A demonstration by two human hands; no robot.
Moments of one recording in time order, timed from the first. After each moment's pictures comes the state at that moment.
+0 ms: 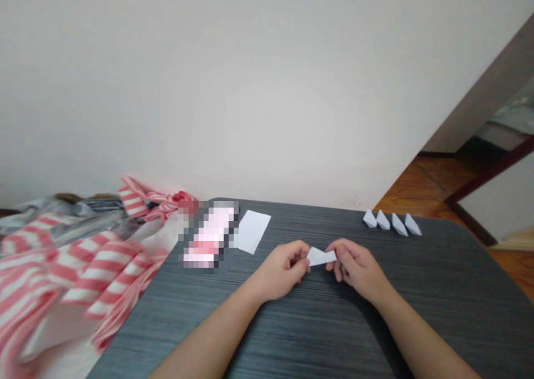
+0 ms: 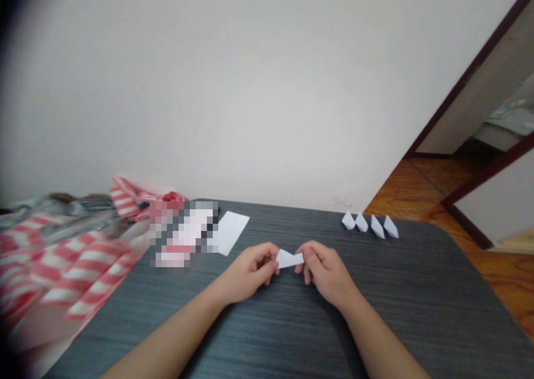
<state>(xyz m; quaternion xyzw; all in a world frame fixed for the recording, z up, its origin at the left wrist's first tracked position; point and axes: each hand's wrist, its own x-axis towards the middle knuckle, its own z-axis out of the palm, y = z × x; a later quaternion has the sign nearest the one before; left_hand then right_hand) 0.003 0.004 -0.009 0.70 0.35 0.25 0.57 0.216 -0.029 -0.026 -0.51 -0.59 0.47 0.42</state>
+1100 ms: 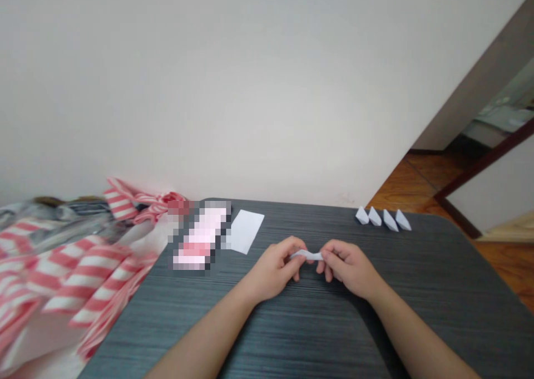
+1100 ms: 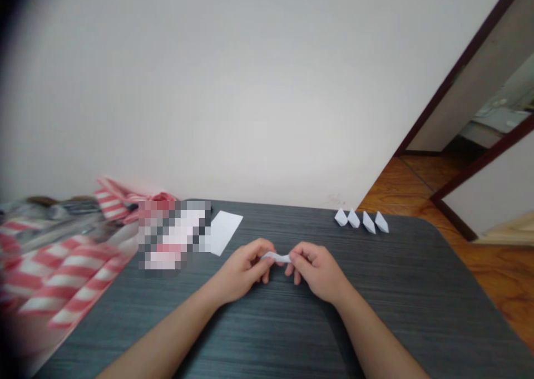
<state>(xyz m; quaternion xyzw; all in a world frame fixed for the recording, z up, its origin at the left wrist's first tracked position) 0.001 0.004 -0.007 0.70 0.35 0.27 0.56 0.214 -0.032 -0.011 -0.50 -0.61 0.50 0.37</state>
